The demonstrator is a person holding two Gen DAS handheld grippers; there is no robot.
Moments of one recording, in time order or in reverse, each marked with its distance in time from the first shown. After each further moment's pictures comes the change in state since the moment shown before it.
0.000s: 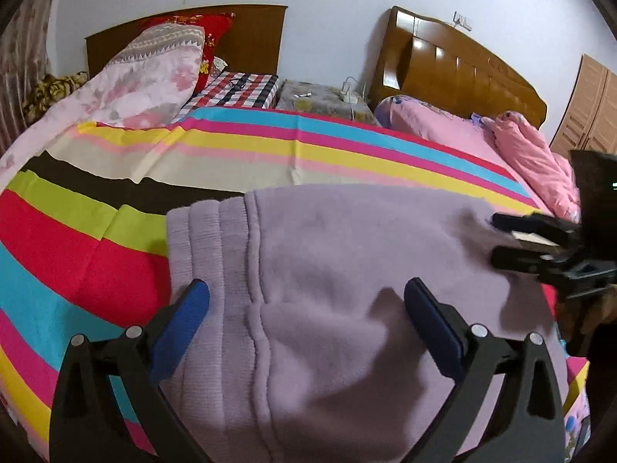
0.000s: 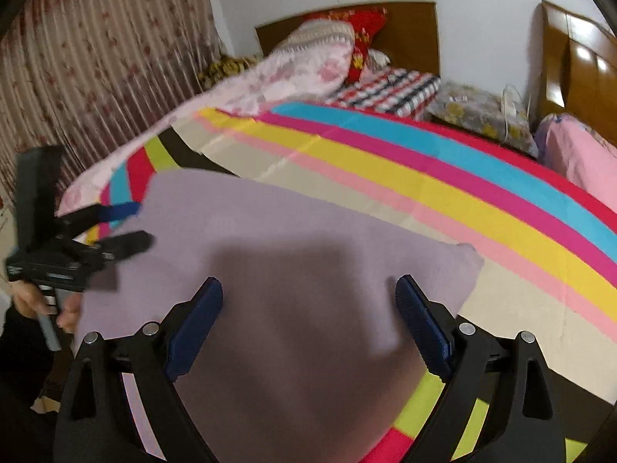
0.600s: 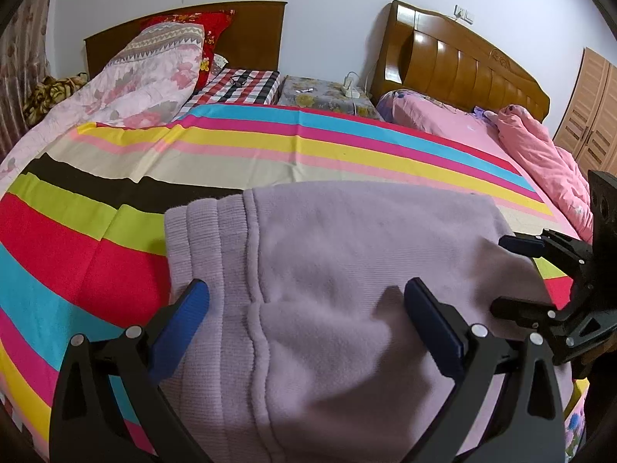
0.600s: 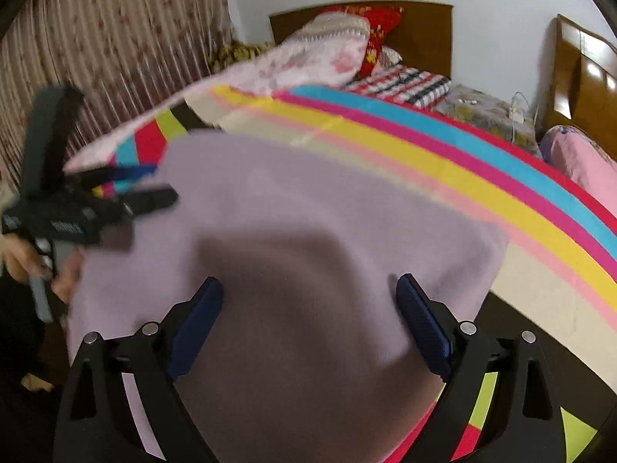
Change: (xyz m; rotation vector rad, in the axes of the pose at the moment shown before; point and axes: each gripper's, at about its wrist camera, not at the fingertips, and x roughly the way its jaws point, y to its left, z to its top) left arm 0.006 -0.004 0.004 0.019 0.022 0.021; right arm -0.008 0.035 -0.027 -0.076 0.002 -0.040
